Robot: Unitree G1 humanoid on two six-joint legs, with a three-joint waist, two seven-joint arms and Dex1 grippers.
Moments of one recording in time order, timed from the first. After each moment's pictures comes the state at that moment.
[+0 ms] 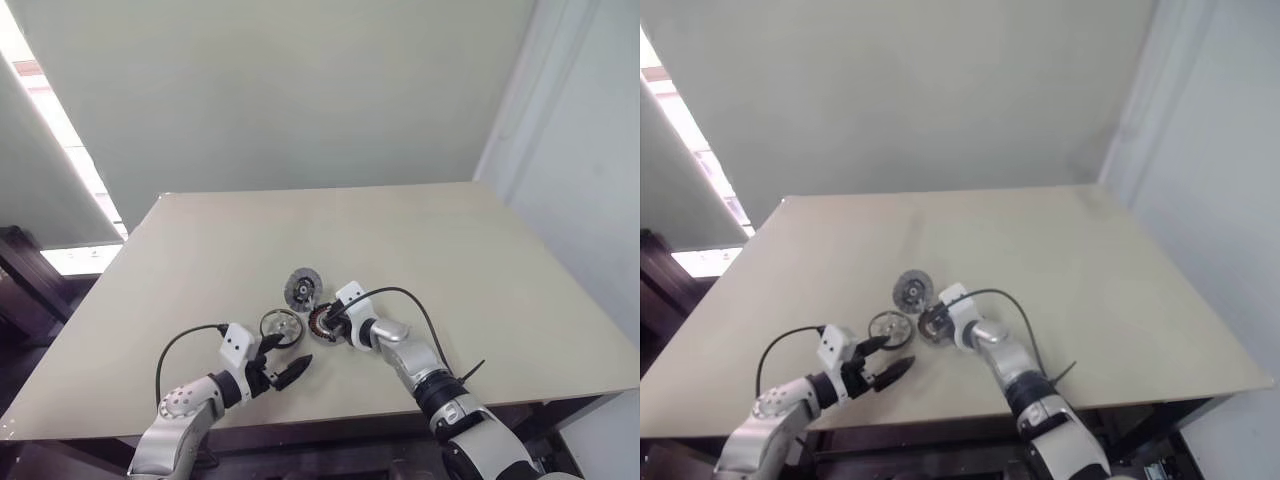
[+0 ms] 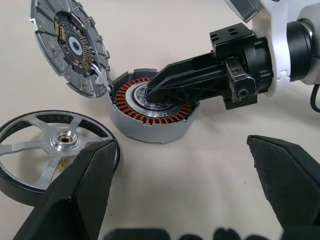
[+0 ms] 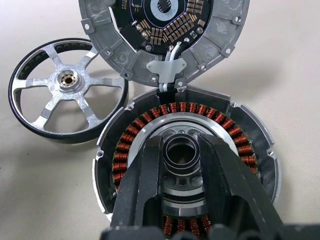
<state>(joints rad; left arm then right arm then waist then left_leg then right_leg) 0.10 0.40 0.01 -0.07 -0.35 0.27 -0.75 -0.58 0.09 0.25 0.73 -0.01 0.20 0.45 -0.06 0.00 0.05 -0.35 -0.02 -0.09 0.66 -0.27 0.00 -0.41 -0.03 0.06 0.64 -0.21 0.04</state>
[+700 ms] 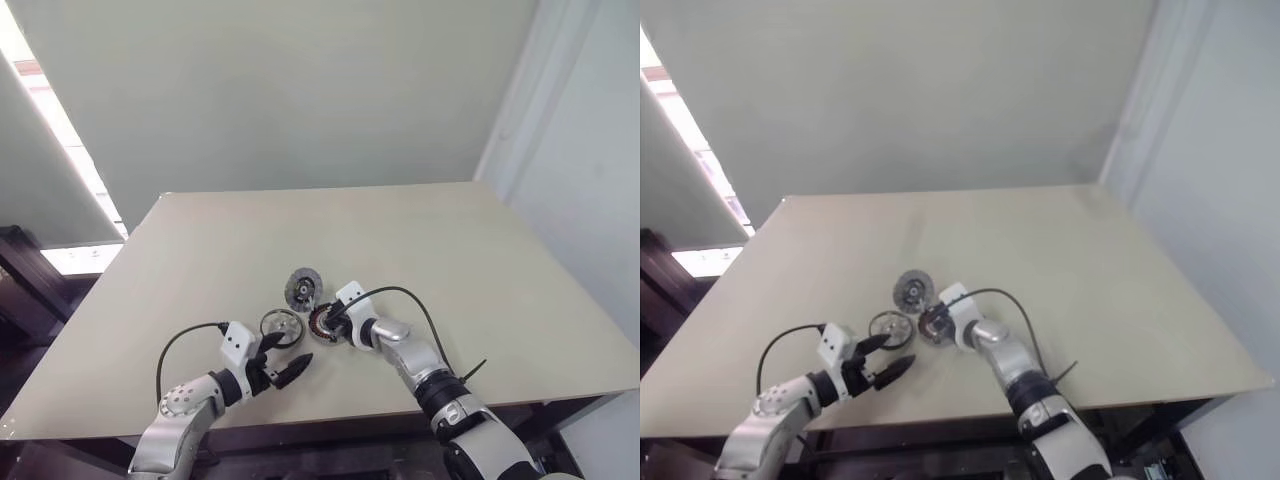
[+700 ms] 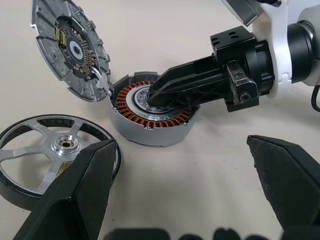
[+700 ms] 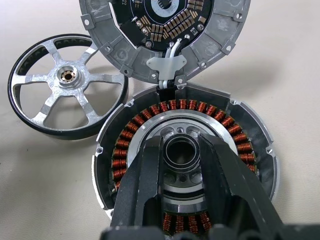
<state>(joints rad) 0.10 0.40 0.01 -0.07 -0.35 0.27 -0.75 -0.57 0.08 0.25 0.70 -0.02 0.23 0.46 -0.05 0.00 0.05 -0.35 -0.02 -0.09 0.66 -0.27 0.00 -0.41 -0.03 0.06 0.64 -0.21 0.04</state>
